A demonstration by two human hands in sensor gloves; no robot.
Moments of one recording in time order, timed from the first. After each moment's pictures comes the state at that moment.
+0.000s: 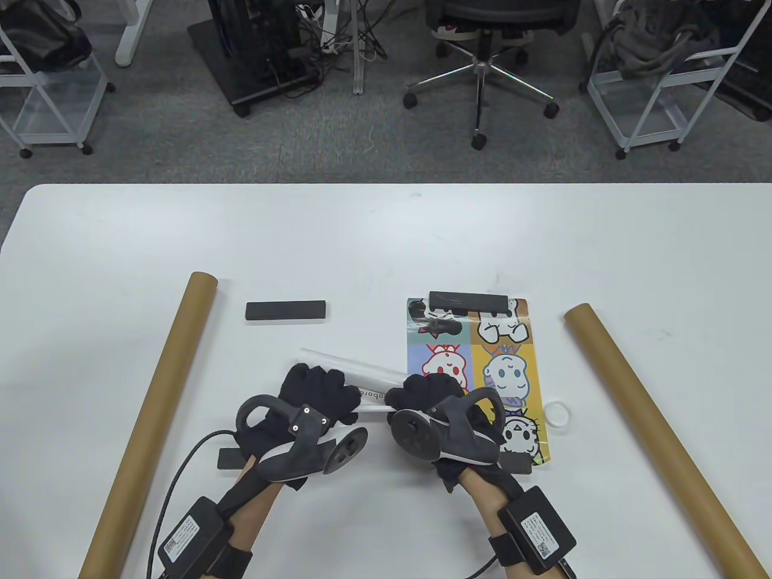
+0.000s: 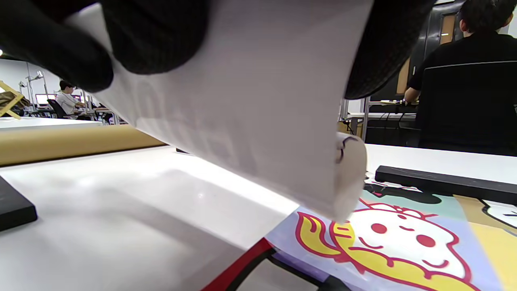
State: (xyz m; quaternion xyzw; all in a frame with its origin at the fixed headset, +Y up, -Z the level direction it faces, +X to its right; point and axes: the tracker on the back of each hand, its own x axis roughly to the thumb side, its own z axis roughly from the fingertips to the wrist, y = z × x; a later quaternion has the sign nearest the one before) left_hand -0.126 -0.680 -0.202 0.09 -0.26 -0.14 0.95; right_hand 0.038 -0.696 -0.210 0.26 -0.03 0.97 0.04
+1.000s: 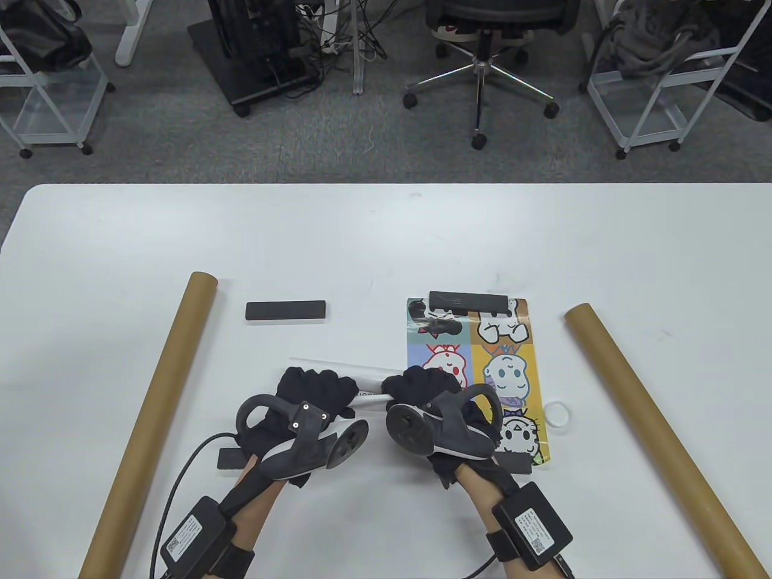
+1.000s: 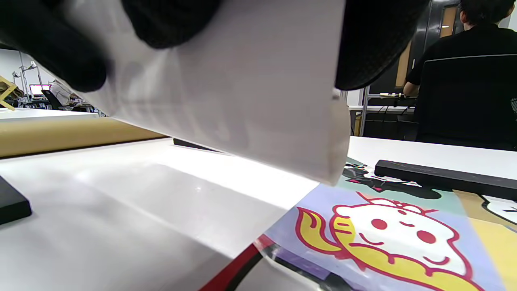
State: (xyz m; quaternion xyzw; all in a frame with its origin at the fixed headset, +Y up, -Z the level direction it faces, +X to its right) left_hand -0.132 -0.676 -0.207 0.08 -0.23 -0.13 0.96; right_hand 0.032 -0.694 -0.215 0.26 -0.03 0.97 0.04
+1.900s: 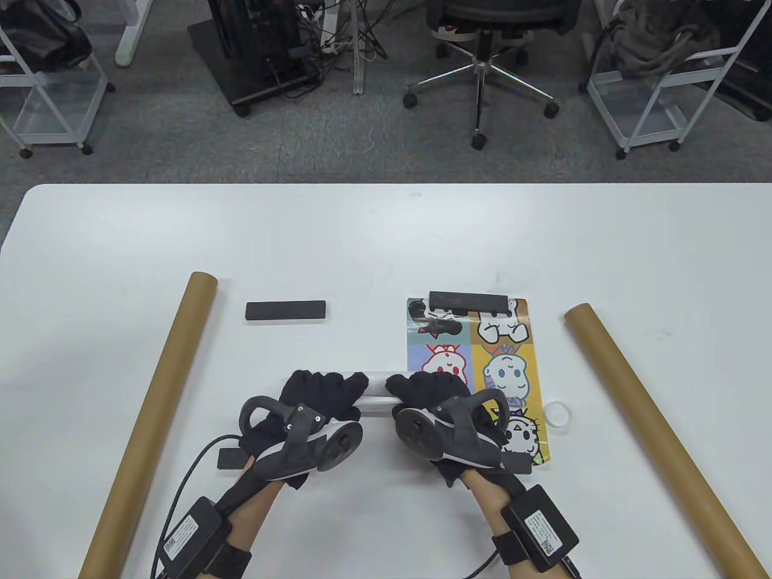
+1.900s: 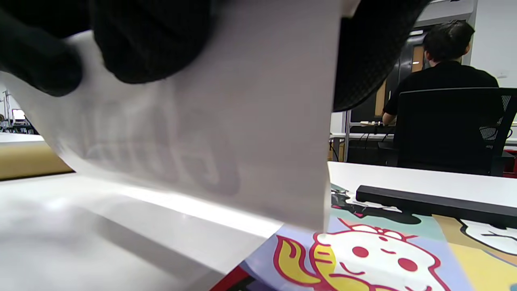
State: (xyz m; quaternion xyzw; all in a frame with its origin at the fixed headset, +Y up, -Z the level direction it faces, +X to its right) left_hand -0.133 -0.679 -0.204 0.11 -0.25 -0.07 0.96; right_hand 0.044 -0.691 -0.211 0.23 -0.08 0.97 0.05
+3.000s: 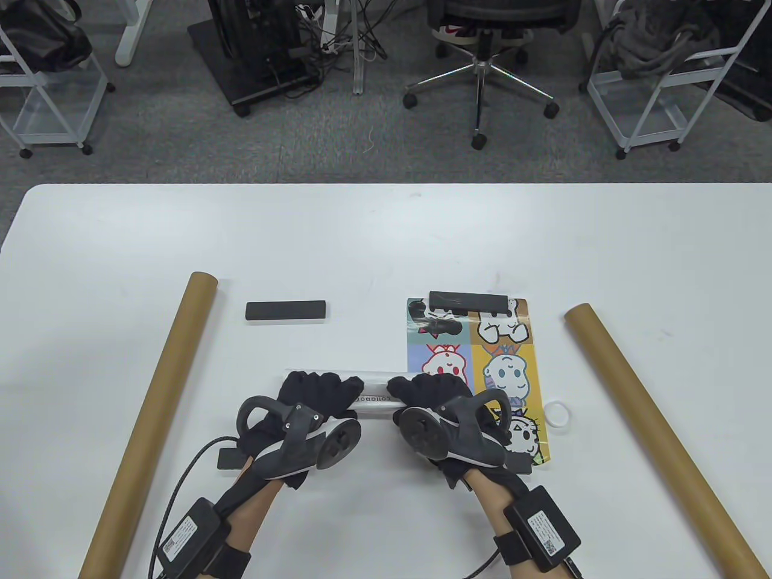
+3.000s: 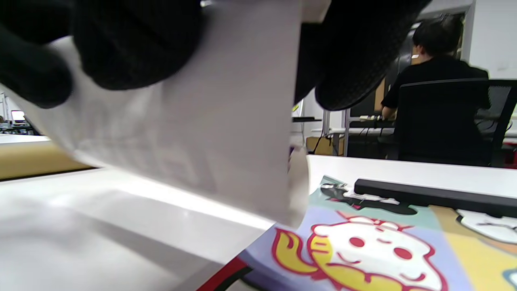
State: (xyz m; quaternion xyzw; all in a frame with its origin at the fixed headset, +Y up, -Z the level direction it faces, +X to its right) left_hand -0.136 -0.682 -0.206 0.09 -0.24 -0.08 0.96; right_hand 0.049 -0.691 -0.211 0.22 -0.08 0.97 0.05
